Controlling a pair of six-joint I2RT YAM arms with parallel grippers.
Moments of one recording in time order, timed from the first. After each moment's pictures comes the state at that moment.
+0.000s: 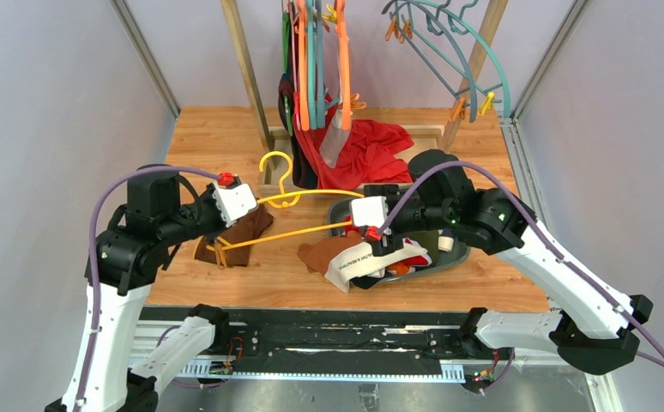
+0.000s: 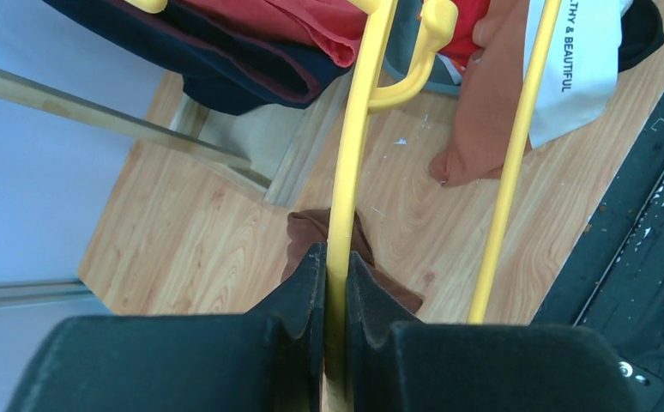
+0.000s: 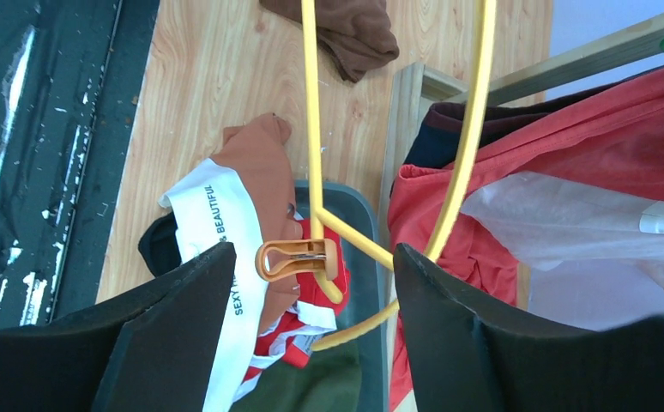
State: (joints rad) left arm -0.27 0.83 1.39 -1.13 0.44 0.76; right arm 0.93 1.15 1.48 -0.93 -0.36 -0.87
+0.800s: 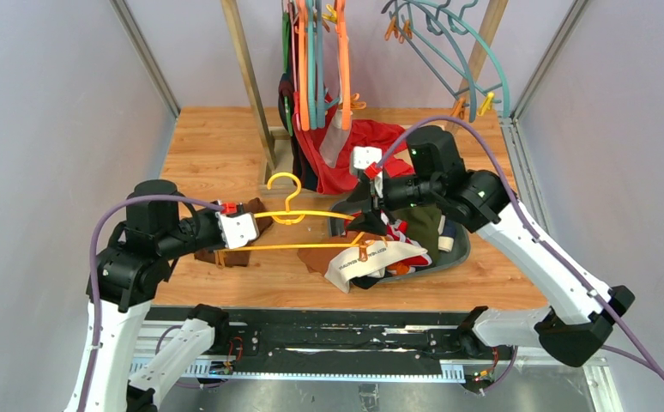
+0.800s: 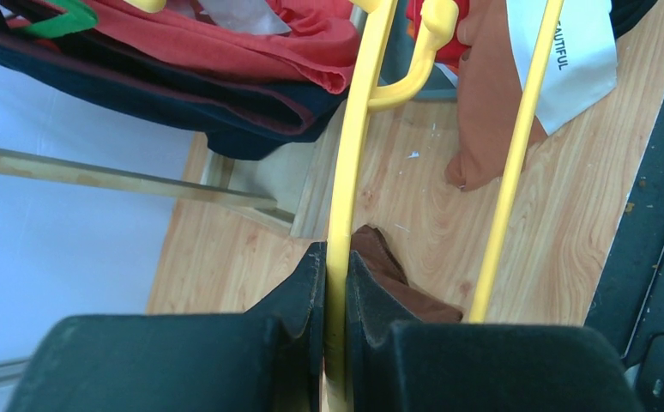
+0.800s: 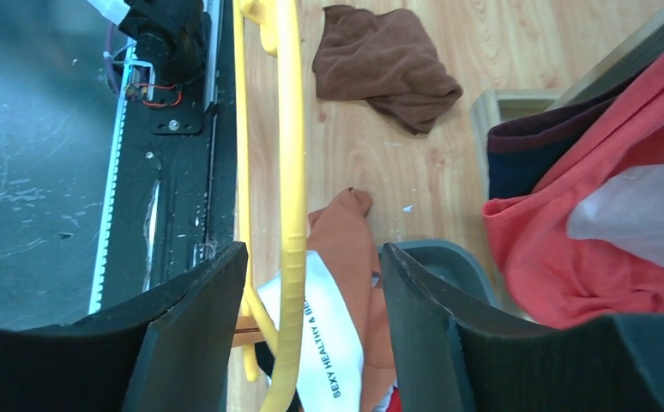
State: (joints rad) left arm -0.27 0.73 1.27 -1.07 0.53 0.96; right arm 0.76 1.23 1.48 -0.76 -0.68 -0.44
